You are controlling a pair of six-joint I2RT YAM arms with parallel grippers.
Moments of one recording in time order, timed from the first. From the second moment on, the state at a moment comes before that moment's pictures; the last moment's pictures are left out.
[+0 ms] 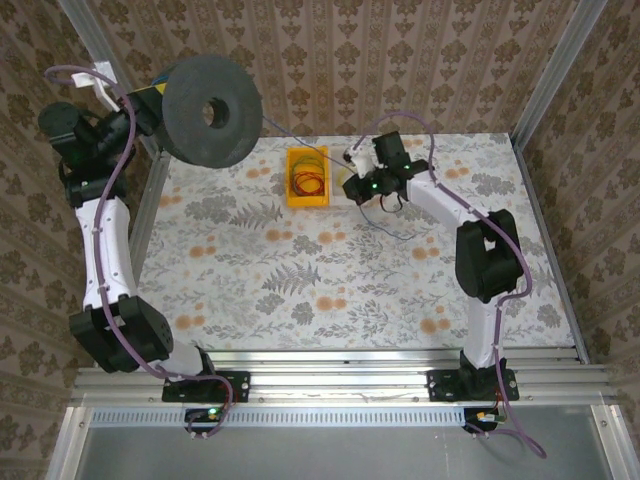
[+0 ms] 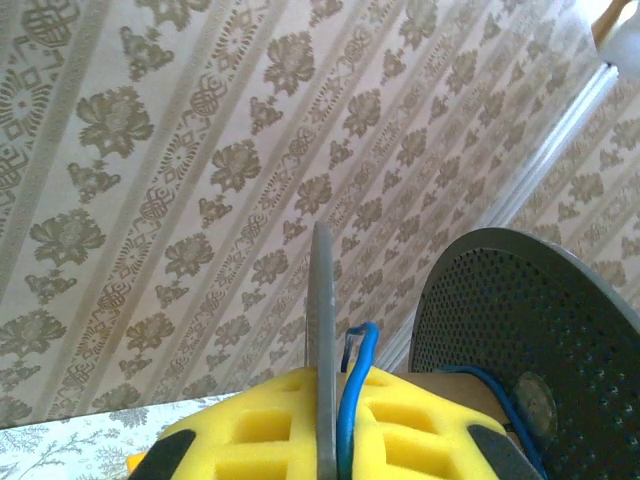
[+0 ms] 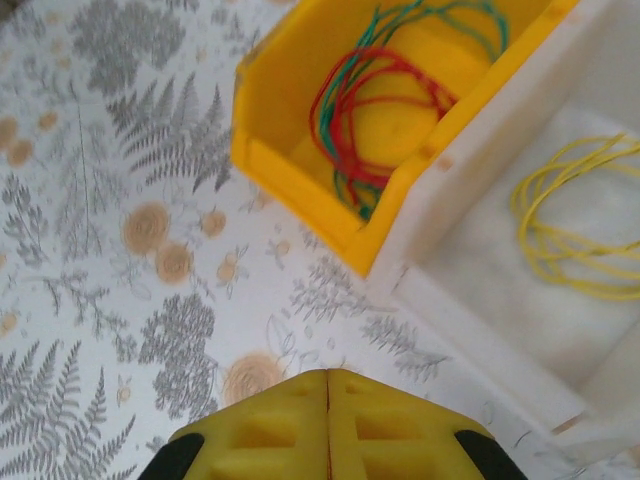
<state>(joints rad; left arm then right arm) 0.28 1.46 1.55 0.20 0.98 -0.77 0.35 1.98 1.62 -0.48 -0.39 -0.14</state>
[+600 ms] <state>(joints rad) -0.05 1.50 1.77 -0.30 0.23 -0.39 0.69 1.97 1.78 -0.88 0.13 -0.28</state>
